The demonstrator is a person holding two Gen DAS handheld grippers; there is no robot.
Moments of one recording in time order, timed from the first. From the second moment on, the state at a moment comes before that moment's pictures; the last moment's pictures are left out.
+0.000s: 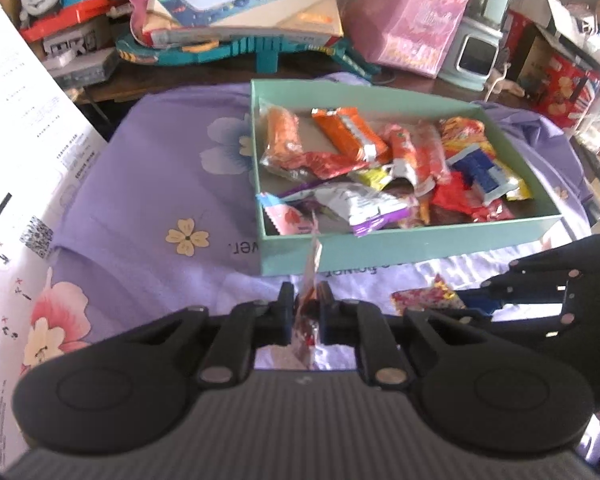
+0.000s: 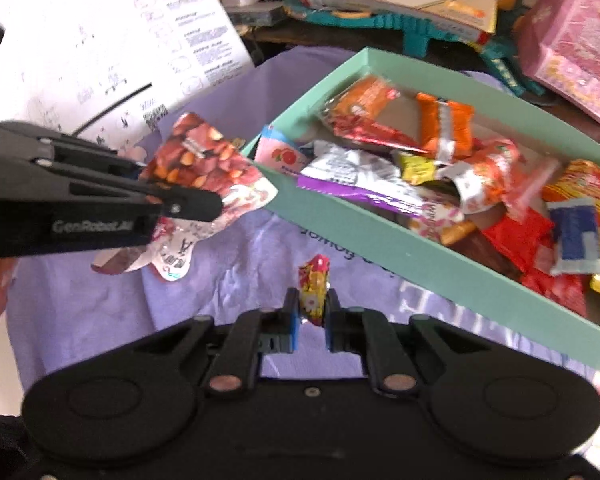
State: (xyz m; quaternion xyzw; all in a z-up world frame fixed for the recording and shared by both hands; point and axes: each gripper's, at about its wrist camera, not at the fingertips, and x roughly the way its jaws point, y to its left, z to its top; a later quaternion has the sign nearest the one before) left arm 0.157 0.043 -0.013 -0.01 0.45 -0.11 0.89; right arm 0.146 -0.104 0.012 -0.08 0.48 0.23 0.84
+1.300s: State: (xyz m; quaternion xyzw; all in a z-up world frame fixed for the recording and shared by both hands) left arm 0.350 -0.077 0.023 0.04 0.42 -0.12 0.90; right arm 0.299 -0.261 0.047 0.03 0.43 0.09 0.90
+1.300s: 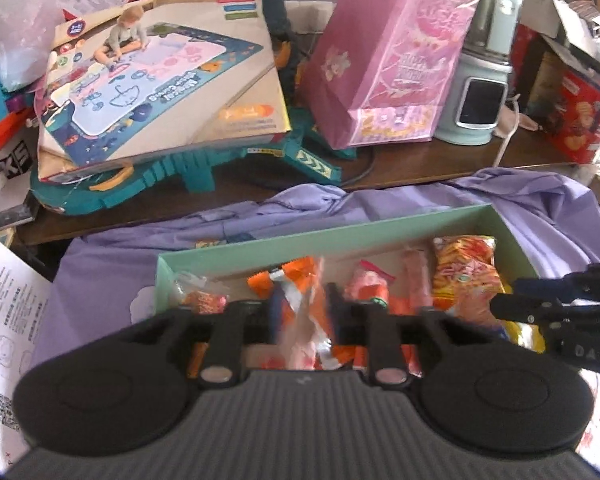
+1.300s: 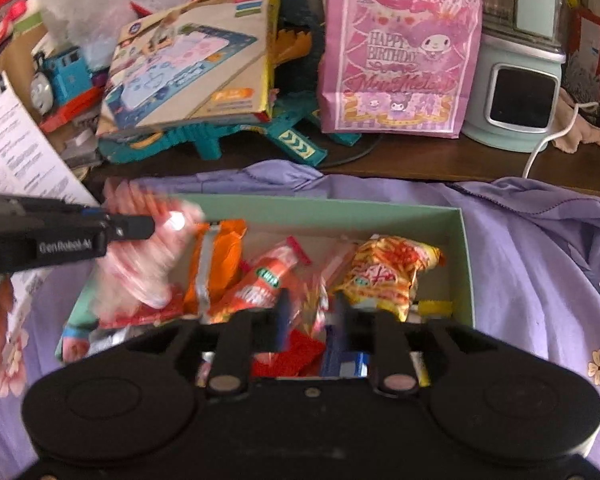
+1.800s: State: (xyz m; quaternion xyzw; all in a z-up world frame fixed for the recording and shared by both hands) left arm 0.303 -0.070 0.033 0.05 0.42 -0.08 0.90; right arm 0.263 -0.245 0.064 0.01 0.42 0.07 0.90
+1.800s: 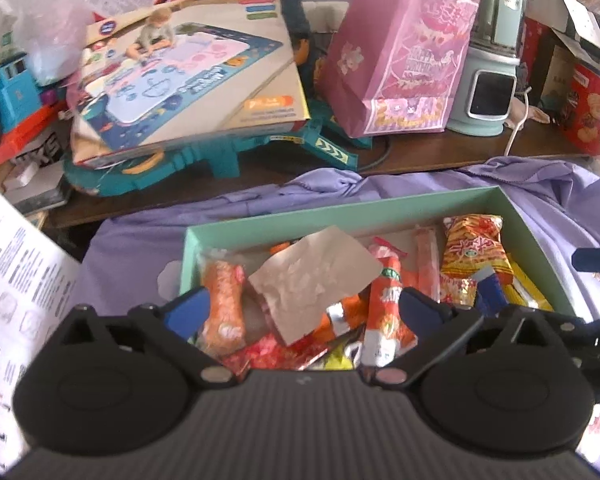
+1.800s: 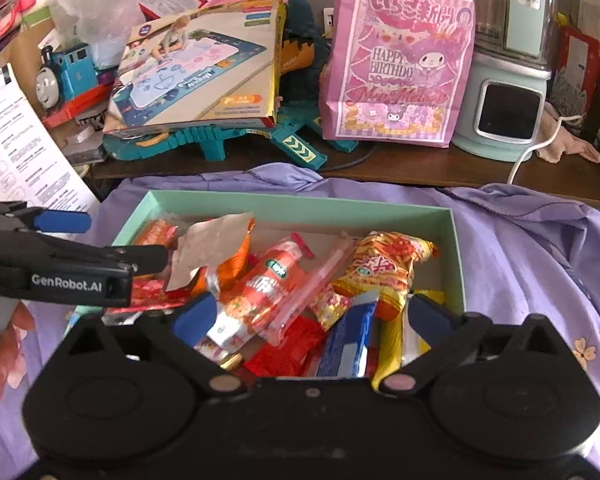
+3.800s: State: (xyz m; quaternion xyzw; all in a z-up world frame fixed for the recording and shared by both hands) left arm 0.156 -0.030 -0.010 0.02 0.46 -0.01 0.89; right arm 0.117 -0.241 0.029 0.05 0.50 0.00 0.86
